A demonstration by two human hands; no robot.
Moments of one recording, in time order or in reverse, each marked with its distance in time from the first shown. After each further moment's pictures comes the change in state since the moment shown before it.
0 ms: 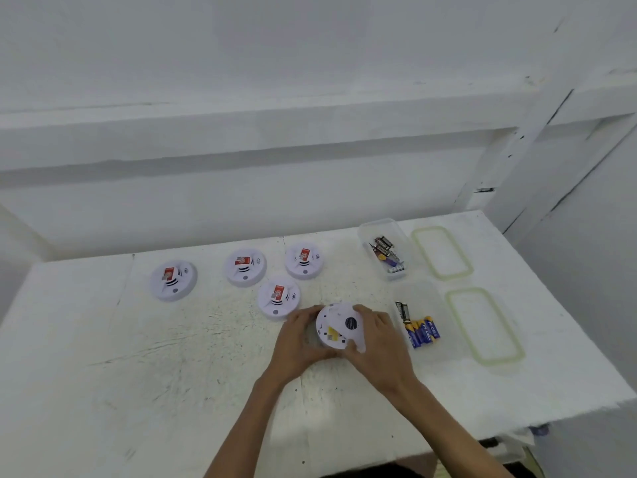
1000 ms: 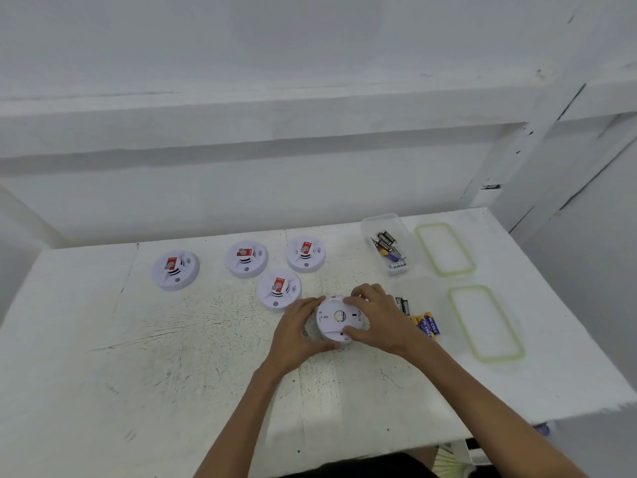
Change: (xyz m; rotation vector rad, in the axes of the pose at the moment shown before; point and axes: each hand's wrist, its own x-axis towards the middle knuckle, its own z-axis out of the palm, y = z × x) left_hand -0.004 0.008 -0.003 0.067 0.017 0.088; right_hand 0.052 0.031 -0.019 -0.193 -0.267 -0.326
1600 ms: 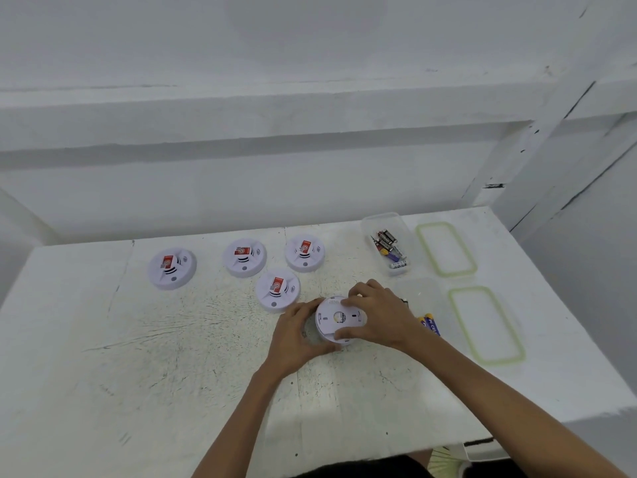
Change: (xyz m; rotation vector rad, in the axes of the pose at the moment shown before) left_hand -0.001 0.002 0.001 0.005 0.008 -0.054; right_hand 0.016 0.001 -0.010 -0.138 -0.055 -0.052
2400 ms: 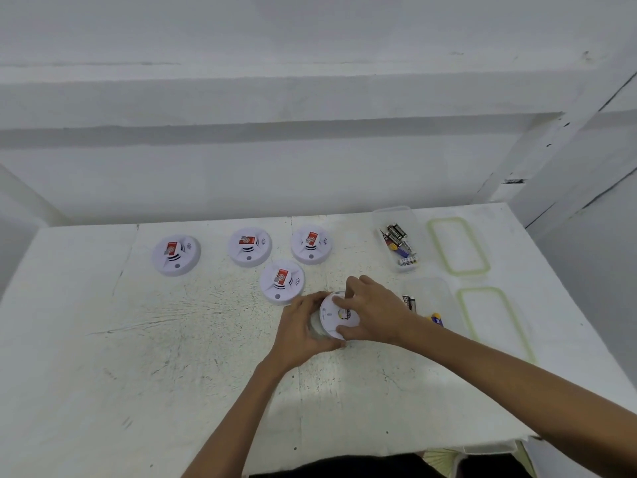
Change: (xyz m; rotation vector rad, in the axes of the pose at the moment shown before) left_hand 0.006 0.003 0.003 -0.039 -0.011 -0.008; right_hand 0.019 -0.006 0.001 -0.079 -0.058 -0.189
